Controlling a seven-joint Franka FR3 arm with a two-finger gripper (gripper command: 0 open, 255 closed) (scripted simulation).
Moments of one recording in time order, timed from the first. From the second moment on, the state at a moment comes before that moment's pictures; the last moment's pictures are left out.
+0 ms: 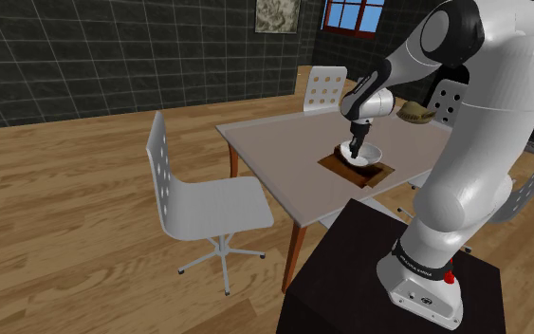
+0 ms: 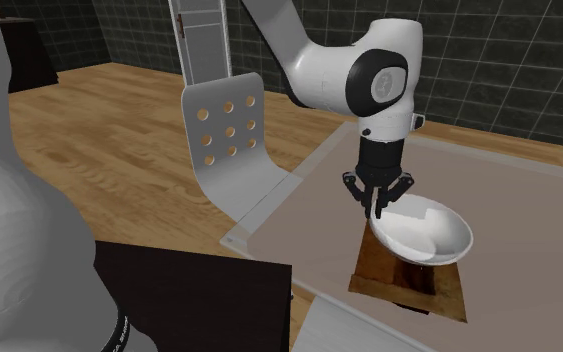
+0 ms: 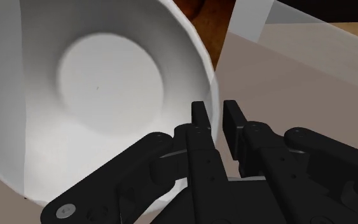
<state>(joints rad) -0.41 0.19 -0.45 -2.30 -0.07 2.46 -0.81</state>
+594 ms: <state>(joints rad) -0.40 0.15 -0.46 -2.30 -0.09 2.42 -0.79</state>
